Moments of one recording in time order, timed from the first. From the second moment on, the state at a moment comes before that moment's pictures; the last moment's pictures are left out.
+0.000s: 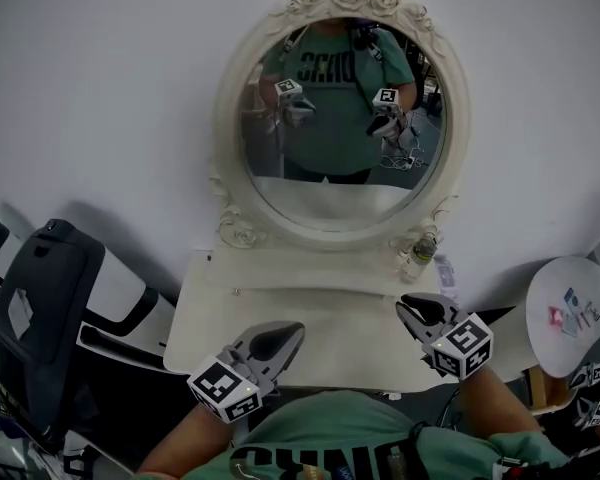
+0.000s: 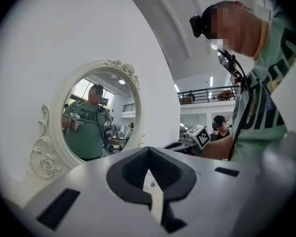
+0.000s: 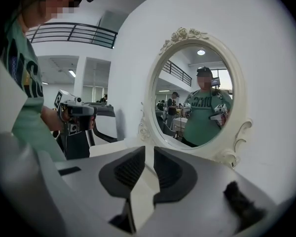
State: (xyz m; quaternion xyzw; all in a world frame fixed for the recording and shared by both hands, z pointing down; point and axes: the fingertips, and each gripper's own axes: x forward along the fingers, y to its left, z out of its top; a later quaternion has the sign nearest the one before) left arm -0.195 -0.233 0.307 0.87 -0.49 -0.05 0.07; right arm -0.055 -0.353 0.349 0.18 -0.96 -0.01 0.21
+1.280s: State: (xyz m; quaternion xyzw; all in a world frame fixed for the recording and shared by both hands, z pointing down) left arm -0.231 -0.239 0.303 0.87 -0.48 -0.05 0.08; right arm -0.105 -0.335 0.334 0.17 -0.98 0.02 0.14
